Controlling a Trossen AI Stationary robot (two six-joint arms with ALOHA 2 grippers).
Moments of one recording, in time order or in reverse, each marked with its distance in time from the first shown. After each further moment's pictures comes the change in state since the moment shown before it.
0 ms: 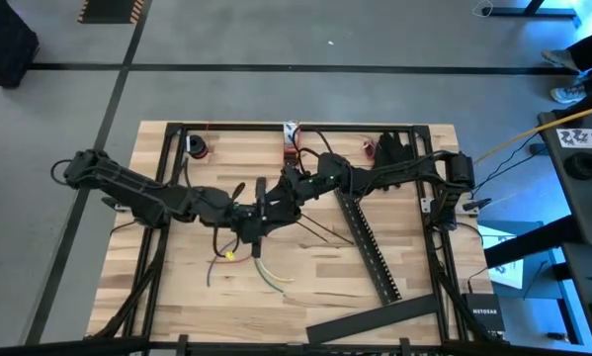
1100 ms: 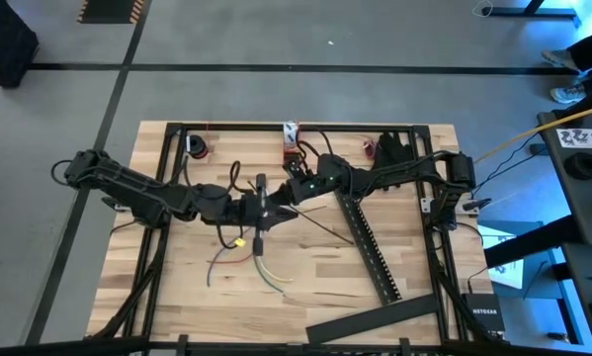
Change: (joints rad) left arm -0.008 0.004 0.000 0.033 -0.033 -0.703; right arm 0.001 -0.002 0.001 -0.019 0.116 -0.622
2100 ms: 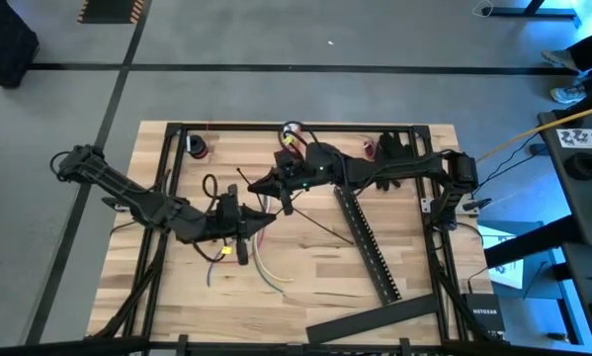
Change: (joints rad) left arm -0.196 -0.096 0.002 -0.204 -0.402 -0.332; right arm 0.013 -0.020 0.268 -0.415 0.145 -0.821
